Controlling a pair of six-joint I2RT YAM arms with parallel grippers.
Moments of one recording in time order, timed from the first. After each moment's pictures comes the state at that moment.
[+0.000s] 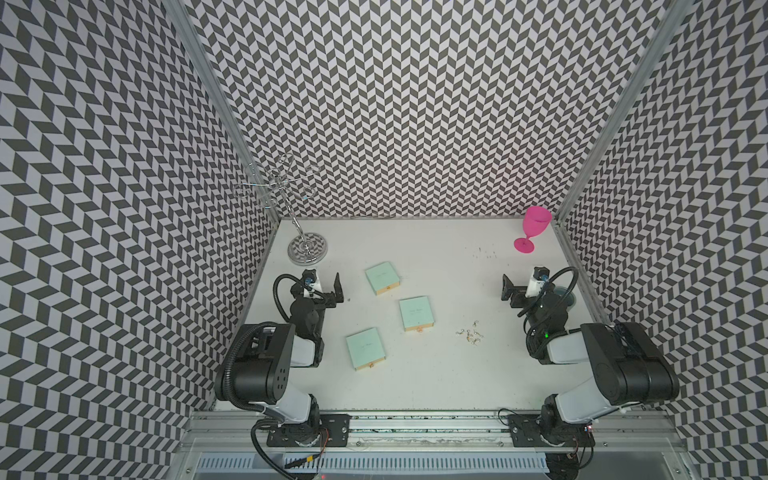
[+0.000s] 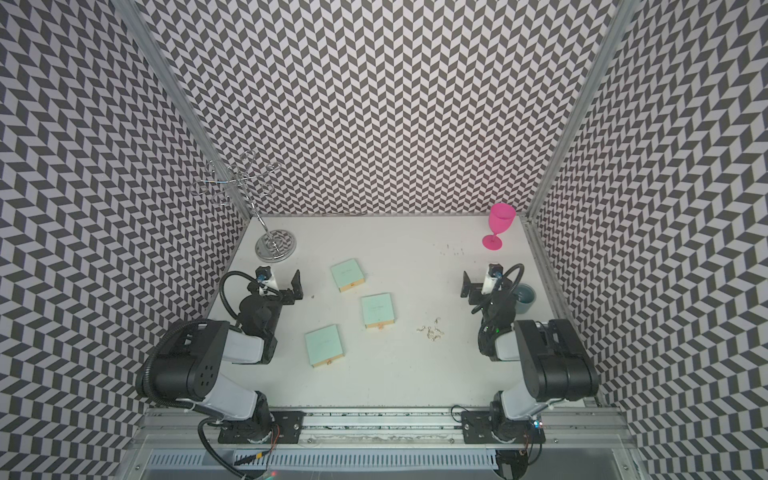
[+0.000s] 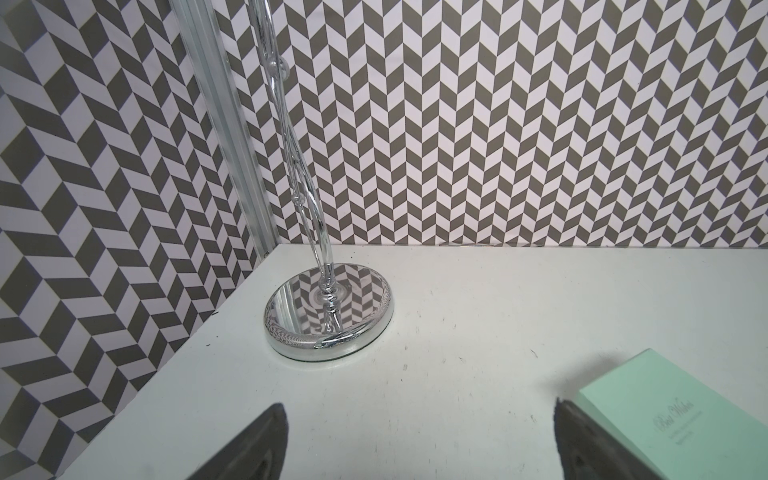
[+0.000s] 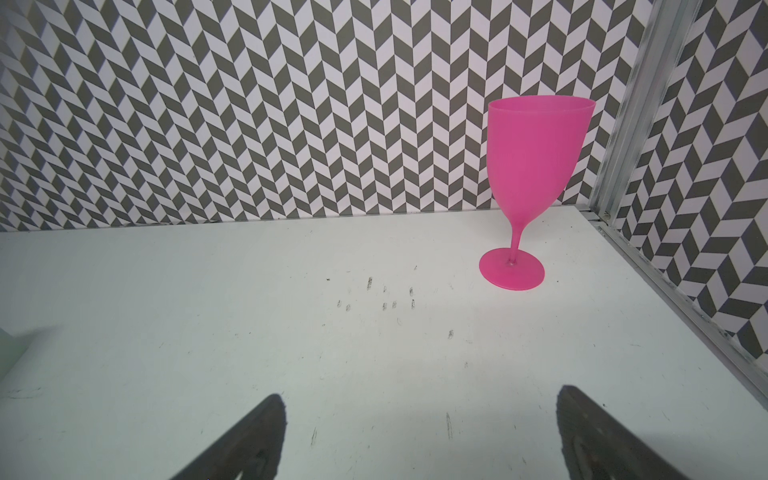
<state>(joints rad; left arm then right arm) -0.01 1.56 0.25 1.25 -0.04 0.01 0.02 1.55 0.27 1.16 -0.02 0.04</state>
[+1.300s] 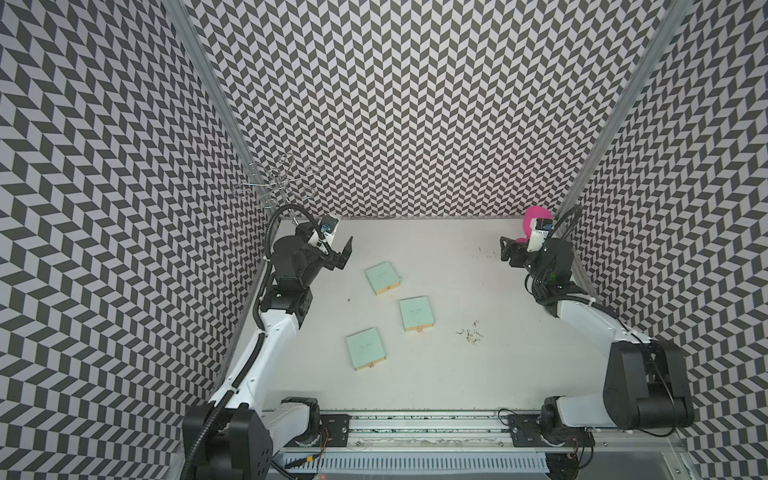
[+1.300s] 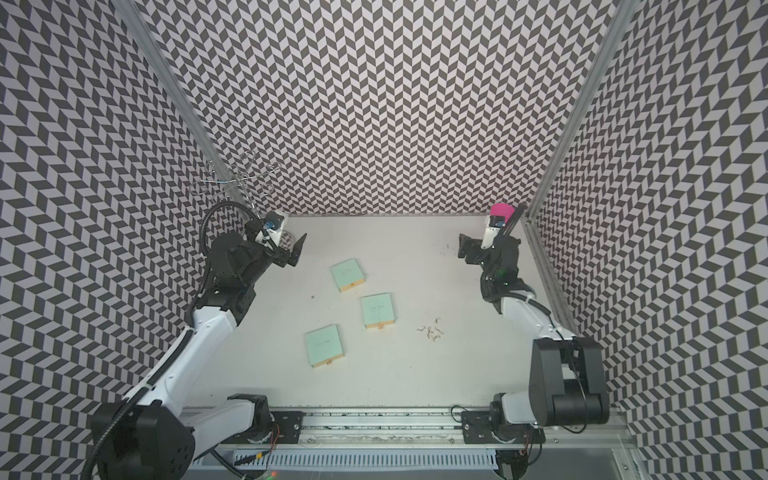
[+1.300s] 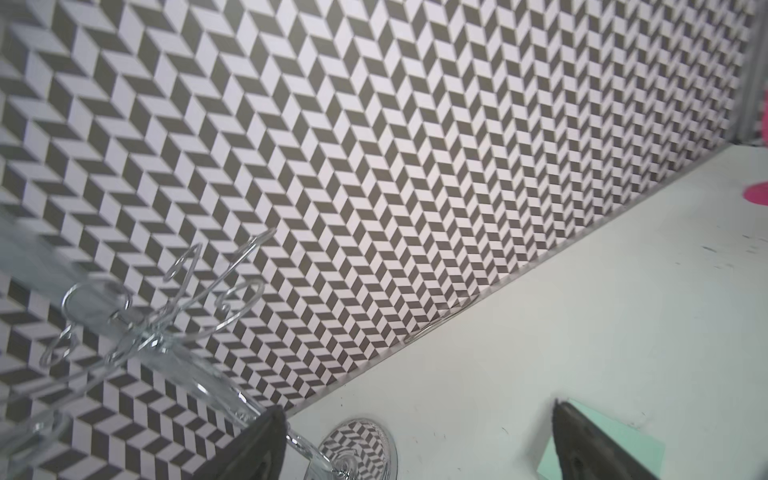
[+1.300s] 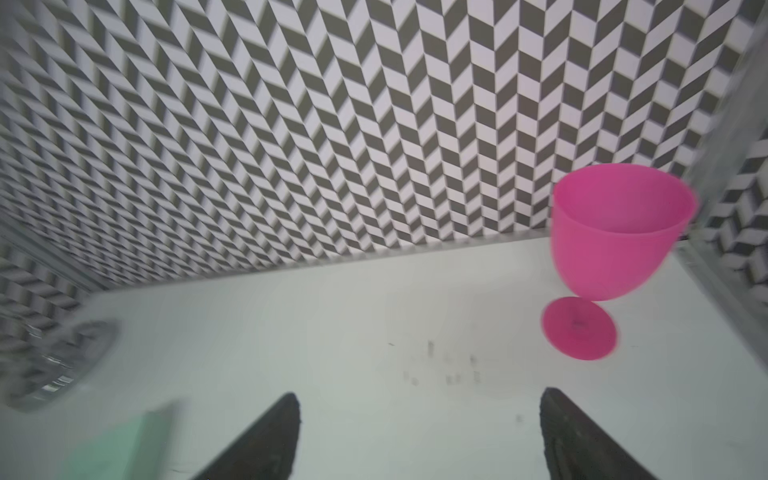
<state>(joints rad) -0.09 1.14 0.97 0.01 0.26 0.48 0.05 1.41 0.88 0.21 -0.20 0.24</state>
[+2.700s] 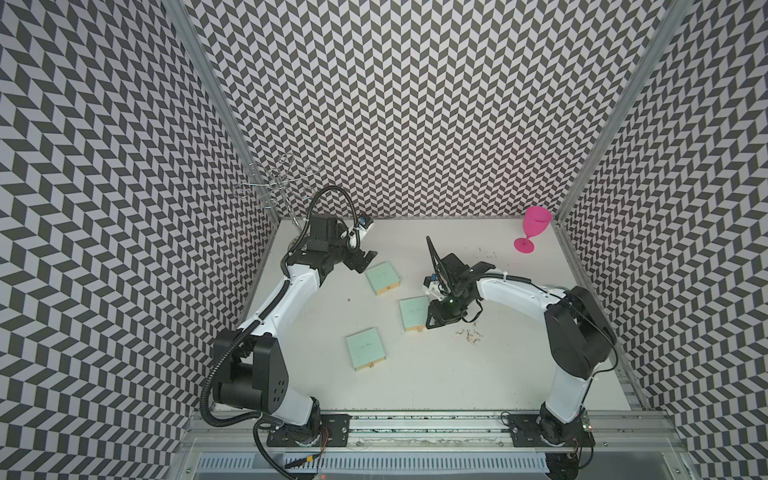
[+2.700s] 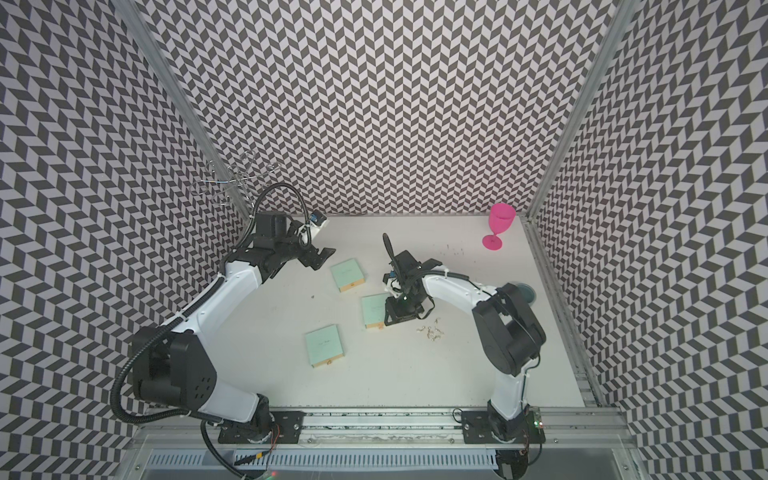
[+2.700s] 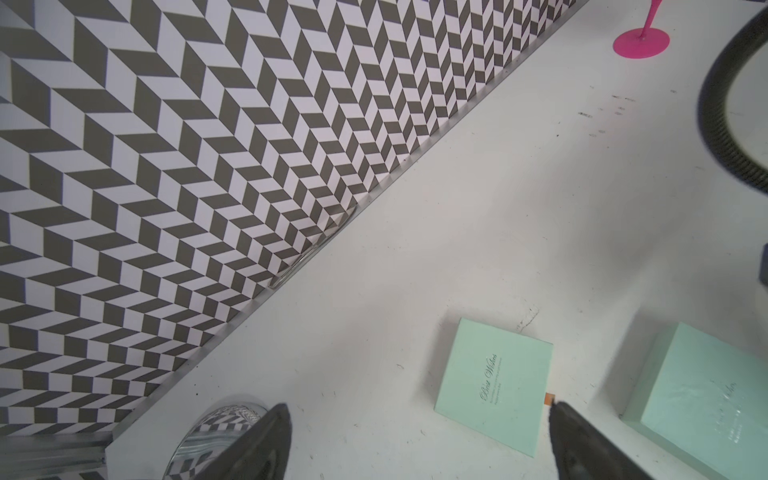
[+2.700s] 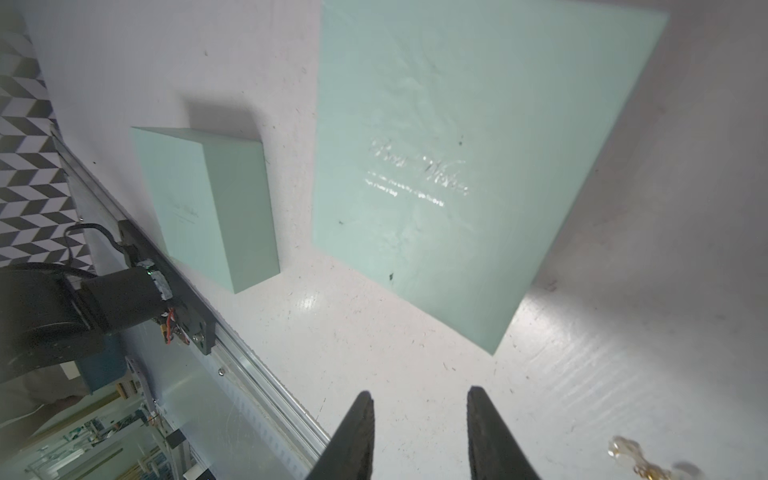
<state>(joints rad) -0.18 1.51 1.25 -0.33 0.32 0.55 0.62 1.87 1.30 -0.81 -0.50 0.19</state>
